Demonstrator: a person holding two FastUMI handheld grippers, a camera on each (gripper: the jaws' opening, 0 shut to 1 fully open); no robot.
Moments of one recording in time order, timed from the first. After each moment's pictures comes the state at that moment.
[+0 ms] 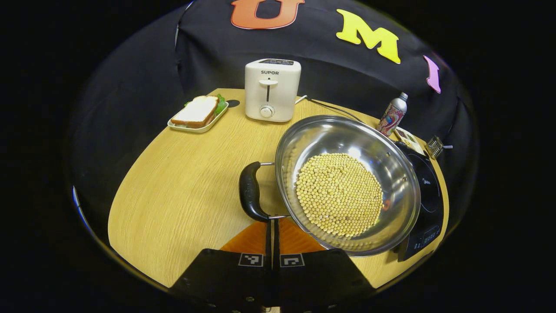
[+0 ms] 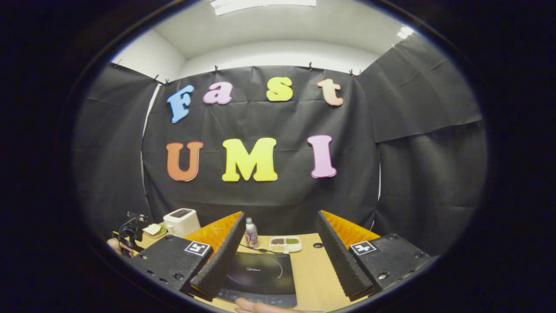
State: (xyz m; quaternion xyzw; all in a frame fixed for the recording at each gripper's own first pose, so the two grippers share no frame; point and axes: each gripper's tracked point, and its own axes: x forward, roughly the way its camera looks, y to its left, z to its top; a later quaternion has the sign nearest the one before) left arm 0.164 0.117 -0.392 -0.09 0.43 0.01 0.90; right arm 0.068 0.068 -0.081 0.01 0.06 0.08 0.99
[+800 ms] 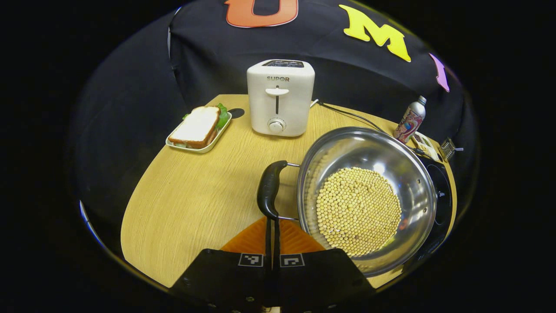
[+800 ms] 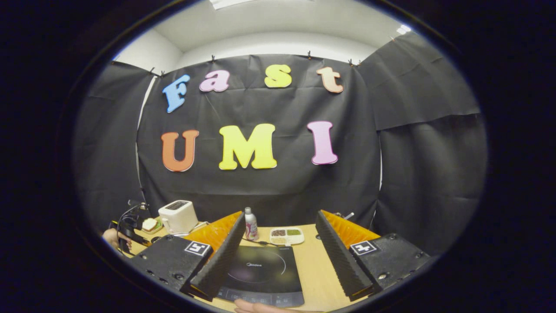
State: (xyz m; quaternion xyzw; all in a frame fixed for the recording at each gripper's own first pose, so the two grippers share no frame) left arm 0.216 0.141 -0.394 -0.07 0.44 0.03 0.90; right arm 0.091 0.085 -0.129 0.00 0.10 0.07 0.99
